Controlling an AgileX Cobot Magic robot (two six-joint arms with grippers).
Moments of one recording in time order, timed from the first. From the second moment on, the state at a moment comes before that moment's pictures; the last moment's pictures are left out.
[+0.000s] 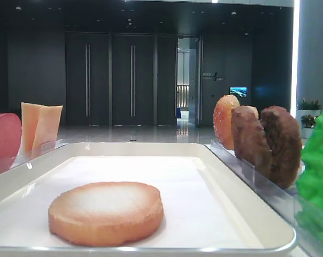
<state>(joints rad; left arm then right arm) -0.47 1.45 -1.11 -0.08 1.21 -0.19 0.07 -0.01 -0.51 0.07 1.13 -0.03</state>
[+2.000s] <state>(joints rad) -0.02 0.12 -0.48 -0.01 1.13 0.03 0.07 -0.01 -0.51 0.07 1.13 -0.03</state>
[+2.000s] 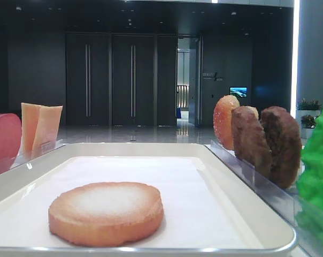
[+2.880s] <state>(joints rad) -0.02 -0.01 -0.47 -0.02 1.11 0.04 0.07 -0.01 -0.51 0.07 1.13 -0.03</state>
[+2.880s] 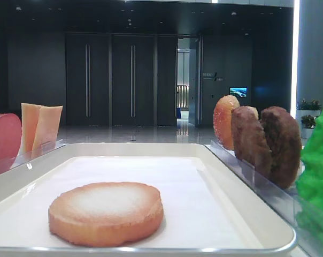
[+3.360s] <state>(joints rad) -0.02 -0.01 -0.47 -0.02 1.11 0.04 0.07 -0.01 -0.51 0.07 1.13 -0.03</state>
